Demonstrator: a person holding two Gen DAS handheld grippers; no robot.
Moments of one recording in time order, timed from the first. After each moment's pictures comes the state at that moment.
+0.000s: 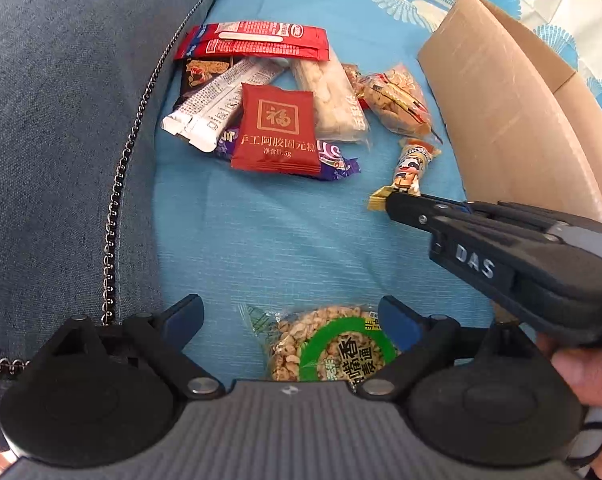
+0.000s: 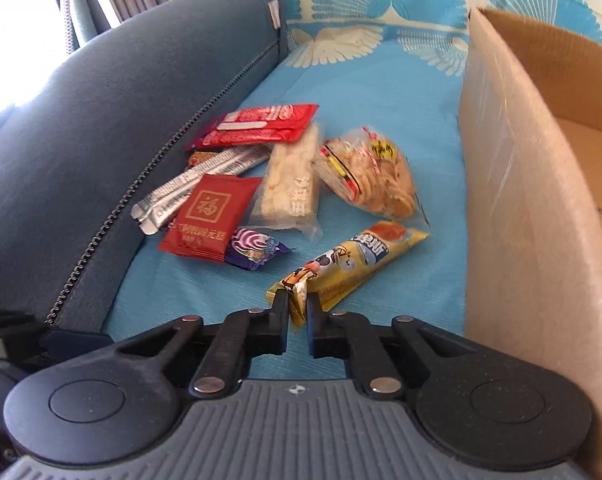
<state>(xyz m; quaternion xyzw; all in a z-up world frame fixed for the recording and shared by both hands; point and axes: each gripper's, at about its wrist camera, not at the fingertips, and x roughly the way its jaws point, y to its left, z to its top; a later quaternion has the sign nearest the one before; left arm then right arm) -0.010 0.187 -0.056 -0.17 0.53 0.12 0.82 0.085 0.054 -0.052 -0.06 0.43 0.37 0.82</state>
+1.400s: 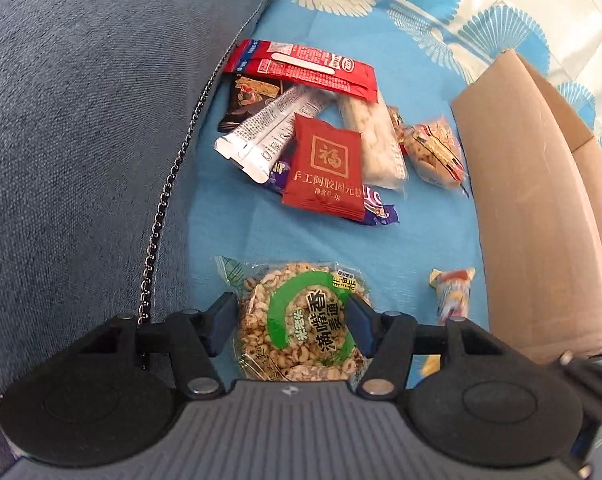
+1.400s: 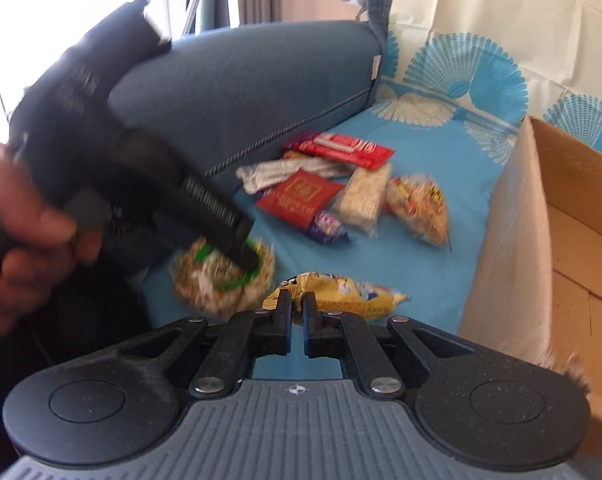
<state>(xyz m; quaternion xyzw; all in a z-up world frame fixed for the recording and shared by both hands) -0.012 0.224 -0.051 -0.23 0.50 0.15 0.82 -0.002 0.020 -0.028 -0.17 0.32 0.47 0.81</state>
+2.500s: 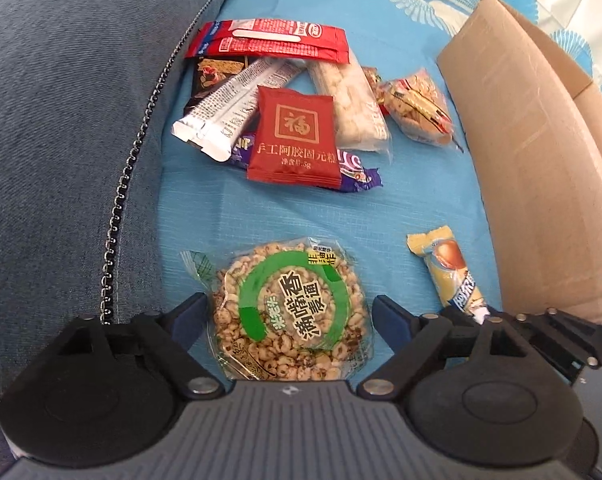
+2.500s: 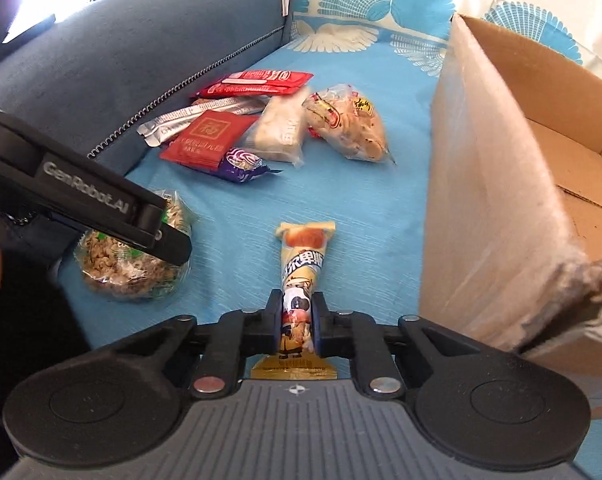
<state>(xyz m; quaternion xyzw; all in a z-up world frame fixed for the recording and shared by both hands) 0.005 0.203 -0.063 -0.17 0.54 0.13 0.81 0.027 0.020 -0.065 -0.13 0.40 0.35 0.84</state>
